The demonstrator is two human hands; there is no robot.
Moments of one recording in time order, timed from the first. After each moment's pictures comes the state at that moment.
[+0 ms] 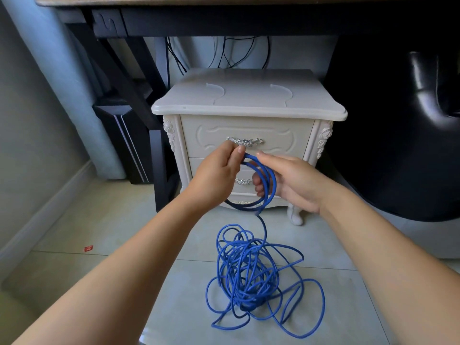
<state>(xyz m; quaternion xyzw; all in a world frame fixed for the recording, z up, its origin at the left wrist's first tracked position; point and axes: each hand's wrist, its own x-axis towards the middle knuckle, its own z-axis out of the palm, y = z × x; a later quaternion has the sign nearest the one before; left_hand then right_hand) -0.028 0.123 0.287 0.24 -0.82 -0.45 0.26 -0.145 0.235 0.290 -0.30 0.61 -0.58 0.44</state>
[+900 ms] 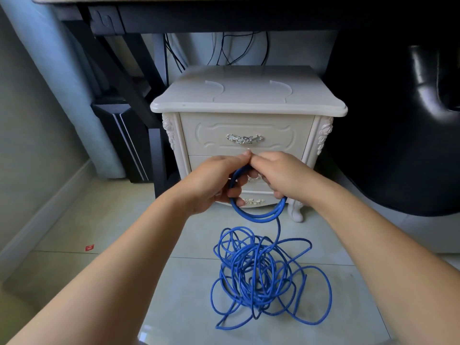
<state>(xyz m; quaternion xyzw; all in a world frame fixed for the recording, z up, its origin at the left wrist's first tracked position) -0.015 0.126 0.302 0.22 -0.67 -0.71 0.06 -0.131 0.230 0.307 -0.41 0.78 -0.39 0.26</state>
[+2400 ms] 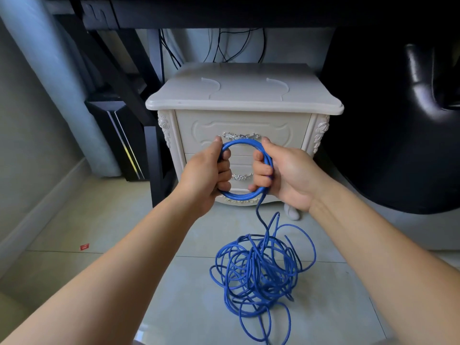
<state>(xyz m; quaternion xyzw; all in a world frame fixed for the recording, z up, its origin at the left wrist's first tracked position) -0.022 0.129 0.292 0.28 -0.52 -0.78 0.23 -0.130 0.236 0.304 -0.22 0.54 -0.65 0.48</state>
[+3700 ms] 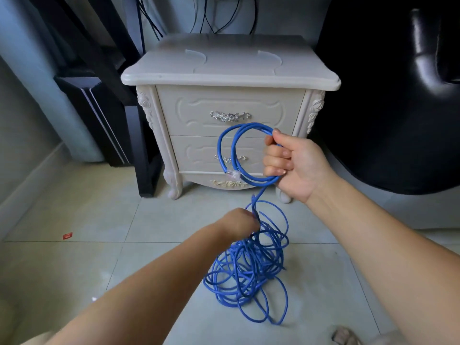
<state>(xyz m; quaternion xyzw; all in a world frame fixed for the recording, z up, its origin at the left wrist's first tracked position) -0.059 0.169 0.155 0.34 -0.80 -0.48 -0.14 -0.161 0.245 0.266 -0.10 0.43 -0.75 0.48</state>
